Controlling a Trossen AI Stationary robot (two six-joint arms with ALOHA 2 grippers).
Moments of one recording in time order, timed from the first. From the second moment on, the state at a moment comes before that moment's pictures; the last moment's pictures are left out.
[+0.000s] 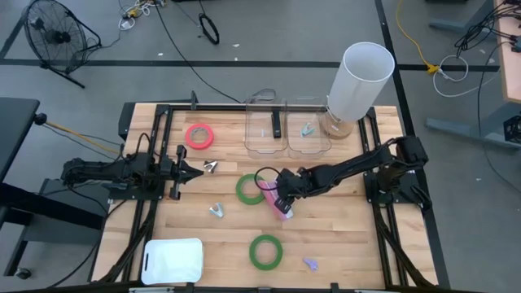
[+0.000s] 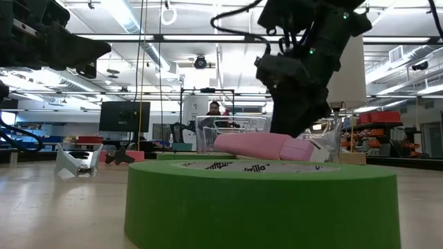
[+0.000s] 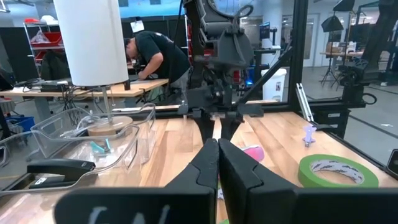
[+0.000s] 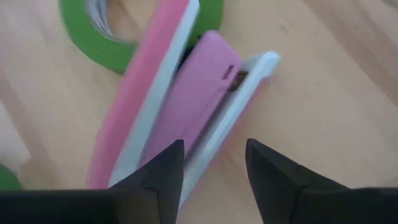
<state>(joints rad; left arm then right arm) -0.05 0.01 0.01 0.08 -0.05 0.04 0.17 1.74 1.05 -0.45 0.19 0.76</state>
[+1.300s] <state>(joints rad) -0.05 0.01 0.01 0.08 -0.05 0.04 0.10 1.76 0.96 -0.36 0.12 0.70</state>
